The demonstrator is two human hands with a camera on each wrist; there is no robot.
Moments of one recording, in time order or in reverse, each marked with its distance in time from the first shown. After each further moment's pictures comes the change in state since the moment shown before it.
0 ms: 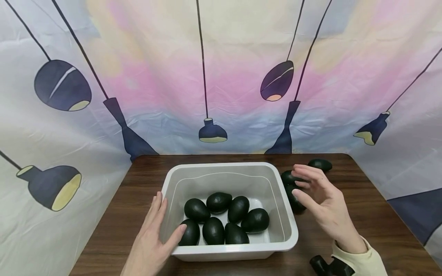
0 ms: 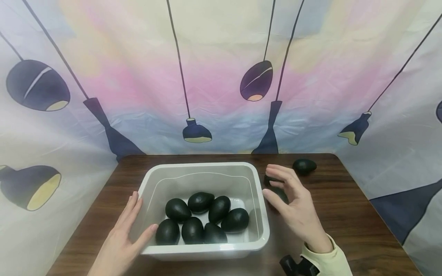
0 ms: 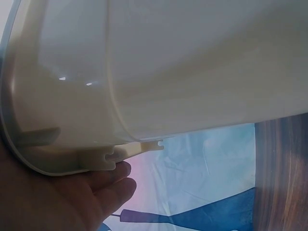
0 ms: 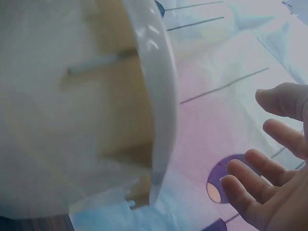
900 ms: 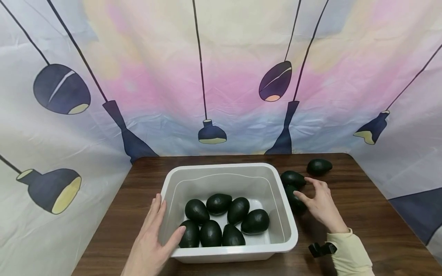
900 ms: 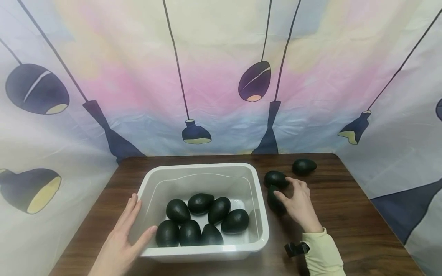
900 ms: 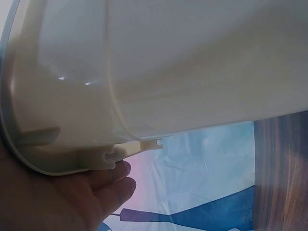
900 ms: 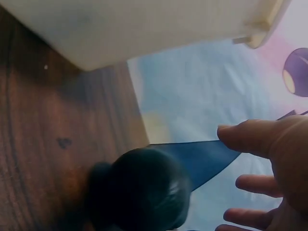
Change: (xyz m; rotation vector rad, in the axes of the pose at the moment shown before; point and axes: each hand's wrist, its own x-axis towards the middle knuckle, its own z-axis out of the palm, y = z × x) left_hand 0.000 0.000 0.000 0.009 0.011 0.009; right_hand -0.036 0.097 -0.045 -0.768 -0.076 0.687
